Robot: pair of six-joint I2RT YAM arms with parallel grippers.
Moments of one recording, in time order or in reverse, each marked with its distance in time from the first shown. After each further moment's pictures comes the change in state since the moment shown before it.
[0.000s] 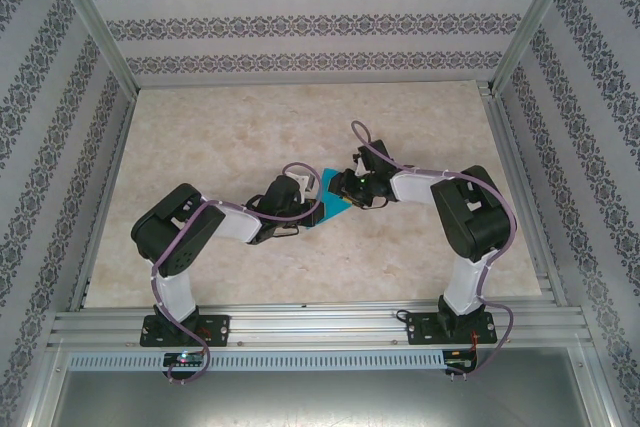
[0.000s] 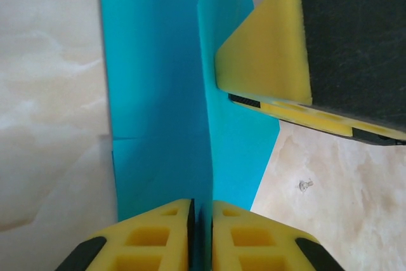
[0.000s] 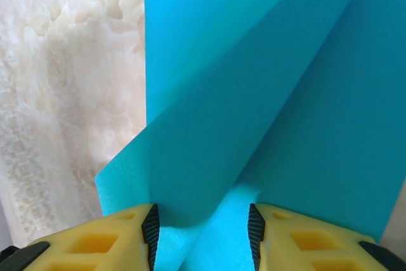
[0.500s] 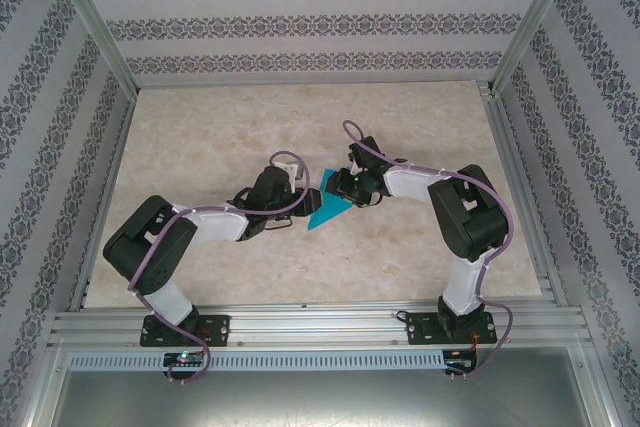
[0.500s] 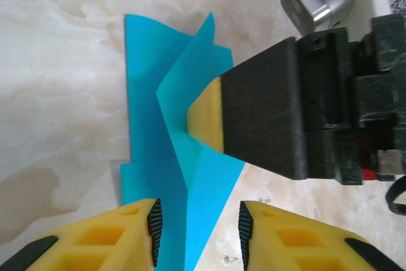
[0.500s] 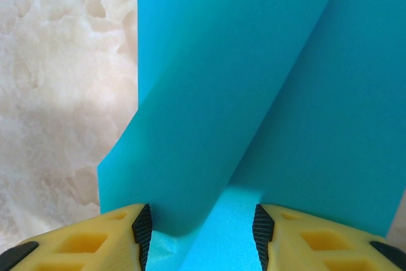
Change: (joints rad) left arm 0.033 -0.186 -0.008 -0.126 -0.030 -0.035; right arm 0.037 0.016 0.085 -0.142 0.108 -0.026
